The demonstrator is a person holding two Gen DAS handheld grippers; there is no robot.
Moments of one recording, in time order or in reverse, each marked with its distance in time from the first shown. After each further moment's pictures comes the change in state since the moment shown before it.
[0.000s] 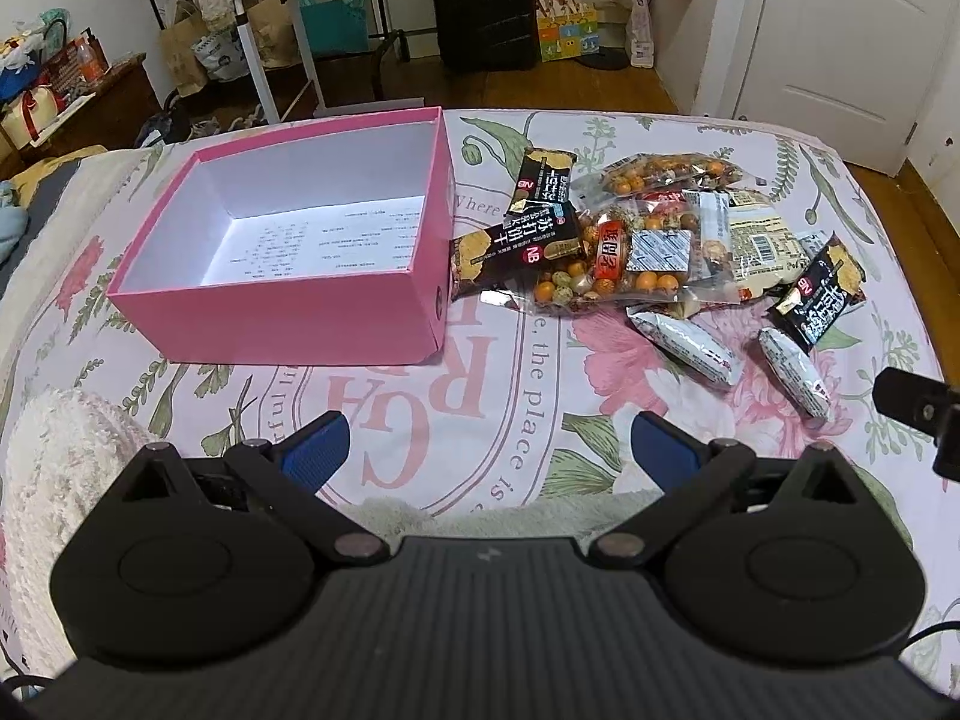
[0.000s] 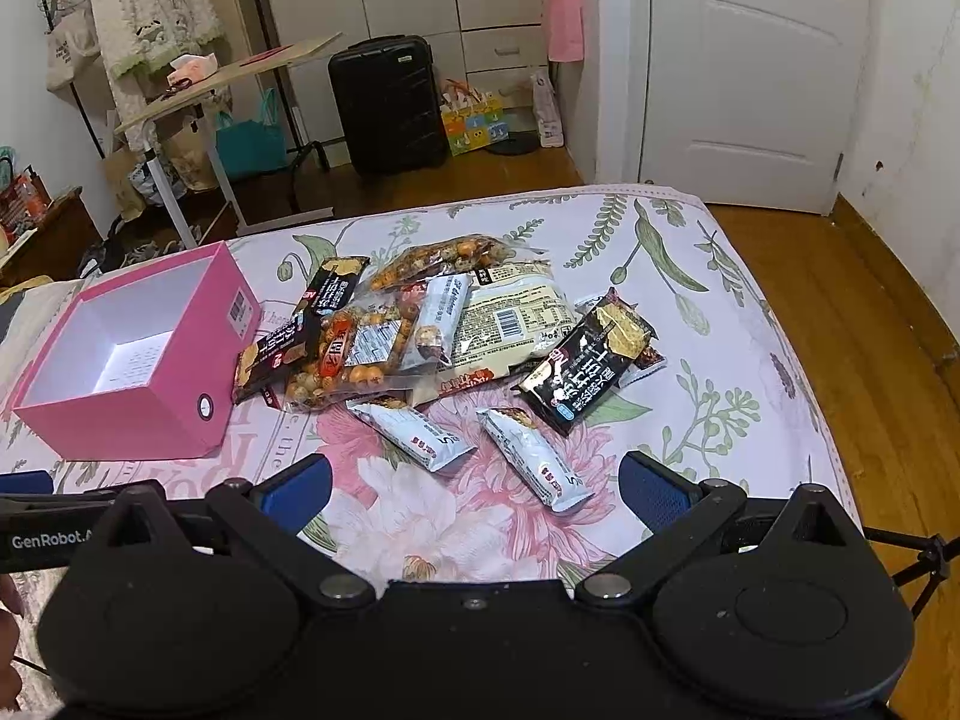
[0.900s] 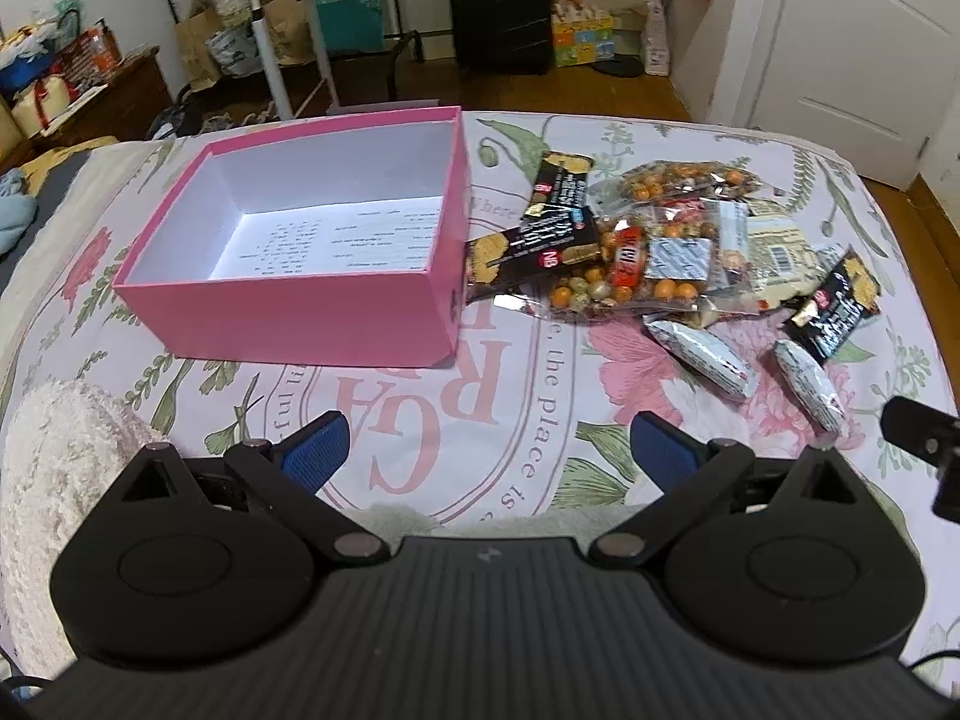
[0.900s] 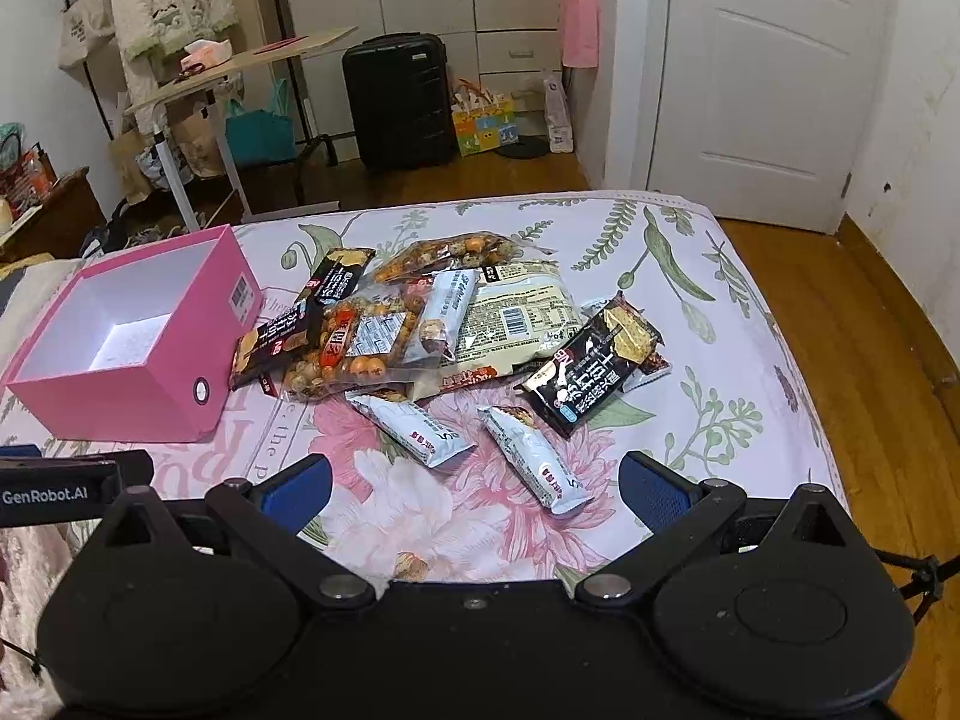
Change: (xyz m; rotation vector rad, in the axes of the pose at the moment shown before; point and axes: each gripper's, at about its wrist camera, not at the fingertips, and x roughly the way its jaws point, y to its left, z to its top) left arm 0.006 0.006 0.001 -0.025 -0.005 0.007; right arm 0.005 0.004 -0.004 -0.064 -0.012 -0.008
